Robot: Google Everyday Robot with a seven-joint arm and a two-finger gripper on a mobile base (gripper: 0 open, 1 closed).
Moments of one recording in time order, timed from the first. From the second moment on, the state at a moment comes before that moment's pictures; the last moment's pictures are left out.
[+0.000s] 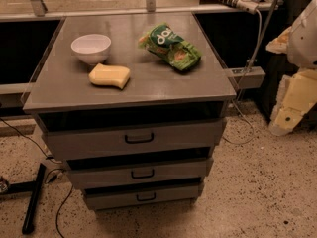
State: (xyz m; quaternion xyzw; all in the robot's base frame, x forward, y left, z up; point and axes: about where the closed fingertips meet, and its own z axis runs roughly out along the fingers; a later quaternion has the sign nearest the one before) arm 0.438 -0.217 0.976 -0.60 0.78 -0.03 0.16
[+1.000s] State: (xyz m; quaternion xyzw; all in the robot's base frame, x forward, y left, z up) arm 0.438 -0.218 0.923 -0.63 0.76 -0.04 0.17
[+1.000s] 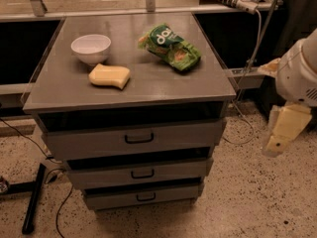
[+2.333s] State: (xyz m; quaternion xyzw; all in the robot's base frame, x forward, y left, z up) arm 0.448 -0.247 0.786 -0.65 0.73 -0.01 0.22
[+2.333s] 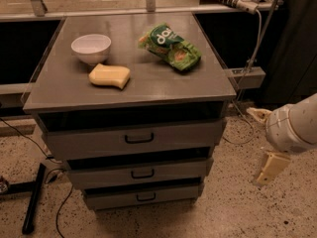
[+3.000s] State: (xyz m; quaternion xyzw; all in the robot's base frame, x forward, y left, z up) arm 0.442 -0.223 0.723 -0.65 0.72 0.03 0.23
